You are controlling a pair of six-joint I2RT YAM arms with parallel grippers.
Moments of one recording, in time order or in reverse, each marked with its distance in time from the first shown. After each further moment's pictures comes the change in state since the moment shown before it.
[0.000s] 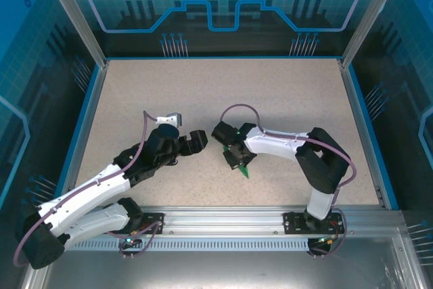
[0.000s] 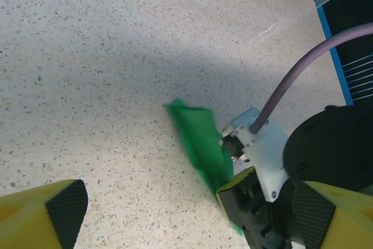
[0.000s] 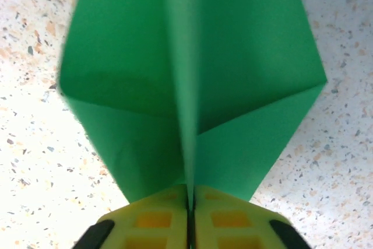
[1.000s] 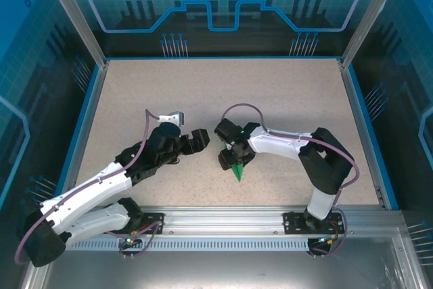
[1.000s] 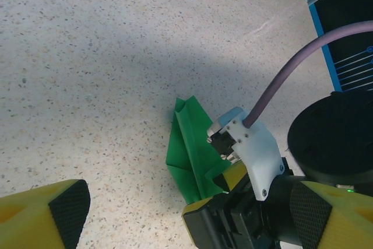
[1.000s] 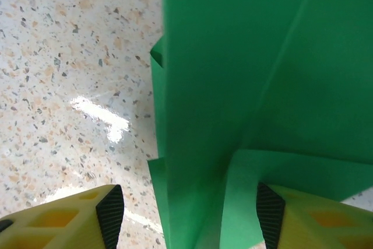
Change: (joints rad) left arm 0.000 0.022 0.014 0.020 0.020 0.003; right arm -0.011 -0.006 -0.018 0.084 -0.132 0.003
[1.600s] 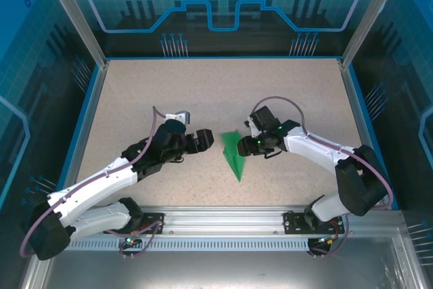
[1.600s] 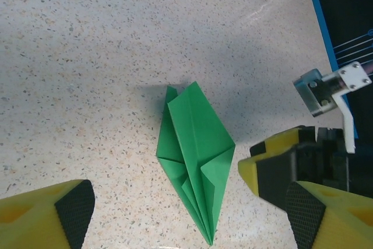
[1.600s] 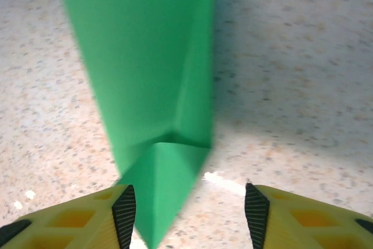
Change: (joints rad) left arm 0.000 0.079 0.025 0.025 0.057 0.000; right arm -0.253 -0.305 -0.216 0.143 -0.212 -0.023
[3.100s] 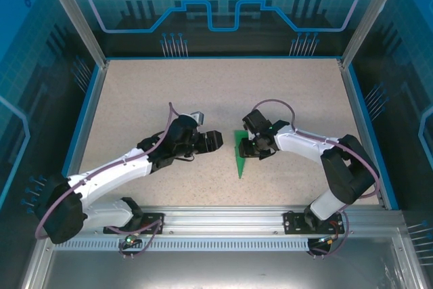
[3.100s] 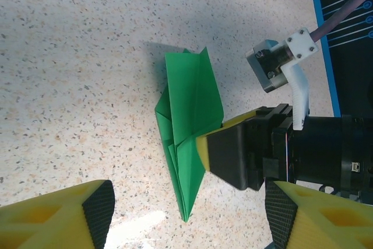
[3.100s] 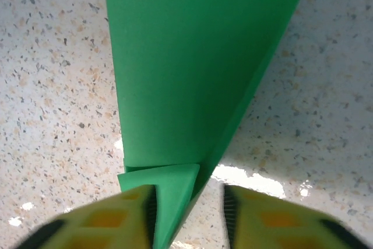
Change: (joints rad) left arm 0.000 0.169 0.034 0.090 0.163 -0.026; right arm 0.013 0.118 0.006 0.022 0.069 0.128
